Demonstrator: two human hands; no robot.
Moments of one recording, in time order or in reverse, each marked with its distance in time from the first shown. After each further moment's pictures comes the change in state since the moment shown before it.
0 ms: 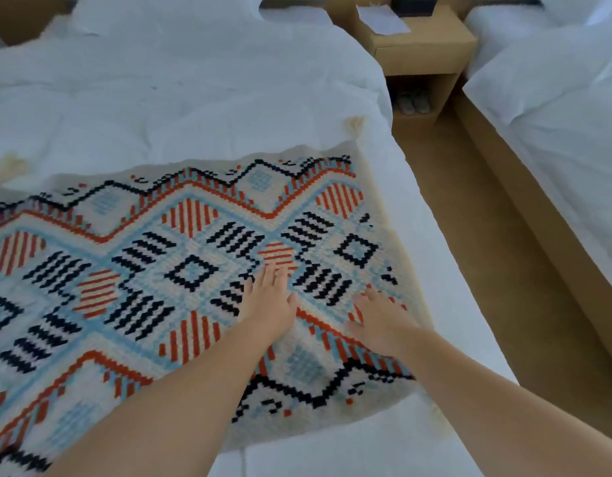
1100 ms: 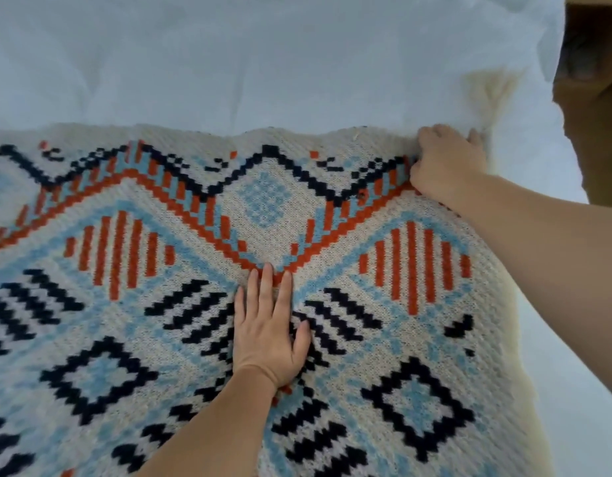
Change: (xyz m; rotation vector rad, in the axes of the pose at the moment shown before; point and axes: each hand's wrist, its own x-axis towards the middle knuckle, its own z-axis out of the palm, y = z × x) left_hand 0.278 -0.045 0.112 0.015 0.385 -0.181; right_hand 0.481 0.062 -0.189 -0.230 0.507 -0.047
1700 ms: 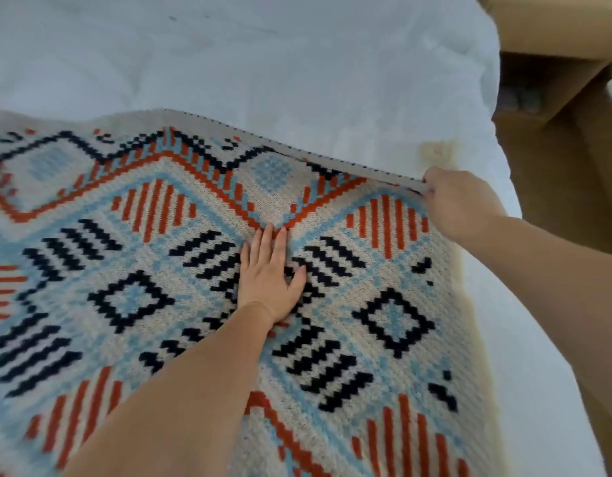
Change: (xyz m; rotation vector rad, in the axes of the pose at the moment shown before) left_hand -0.010 0.008 -0.038 -0.122 -0.027 -0.033; right_hand -0.160 0.021 -0.048 0.111 0.054 -0.073
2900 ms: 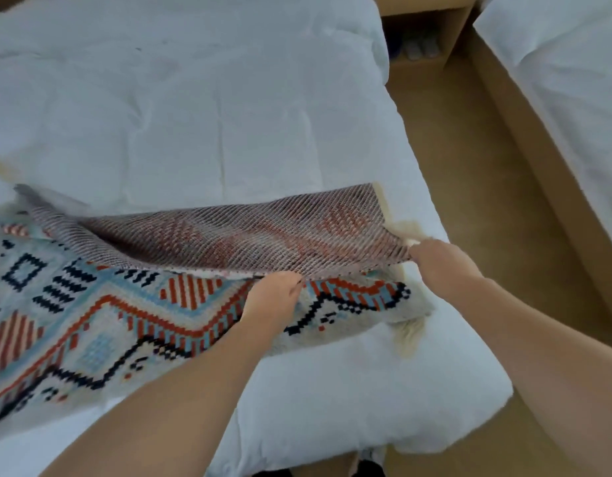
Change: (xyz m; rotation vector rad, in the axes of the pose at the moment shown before) left_hand -0.303 0.047 -0.174 -0.132 -0.327 0.293; right_hand -0.390 -0.024 -0.076 -0.106 -0.318 0.147
